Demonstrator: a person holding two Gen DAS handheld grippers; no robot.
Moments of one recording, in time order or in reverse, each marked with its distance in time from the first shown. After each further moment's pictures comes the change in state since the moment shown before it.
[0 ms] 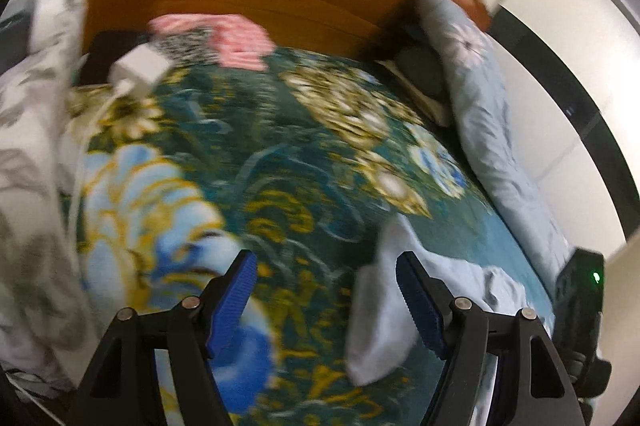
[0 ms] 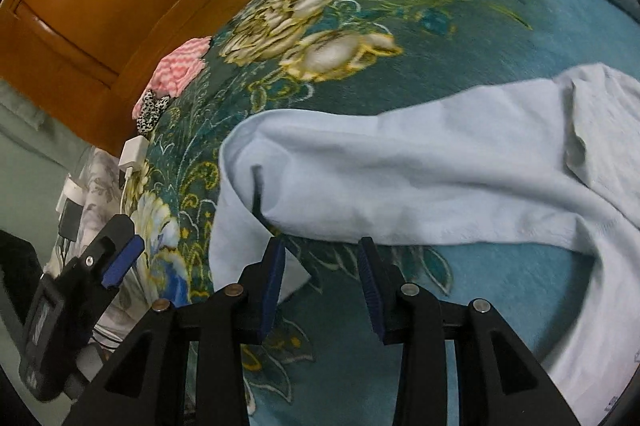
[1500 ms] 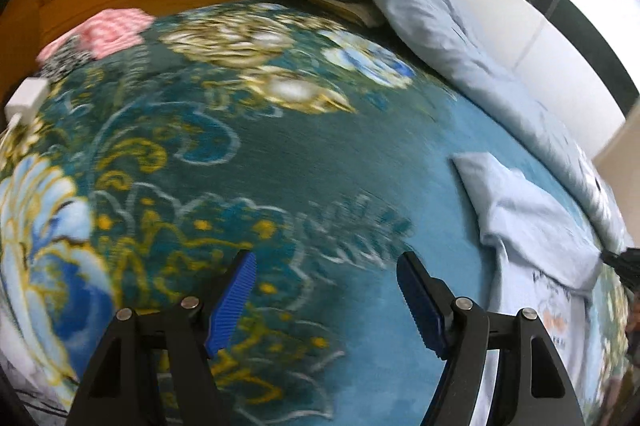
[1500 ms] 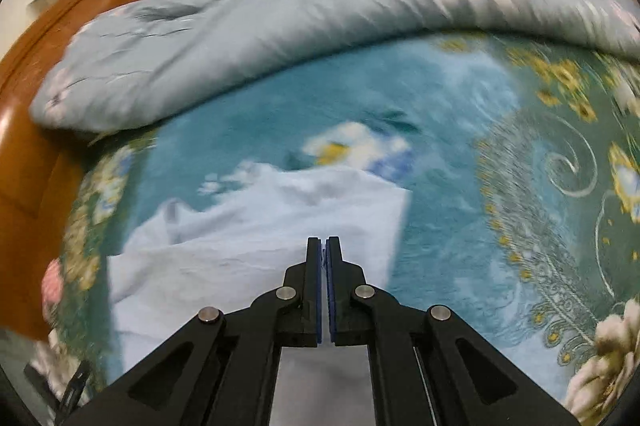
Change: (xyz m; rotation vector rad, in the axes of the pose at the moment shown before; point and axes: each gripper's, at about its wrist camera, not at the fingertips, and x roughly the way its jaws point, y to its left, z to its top) left arm 0.049 -0.121 -0.072 0.388 0.213 -0.022; right arm -0.270 -0.344 -0.075 0.579 -0.369 -0.423
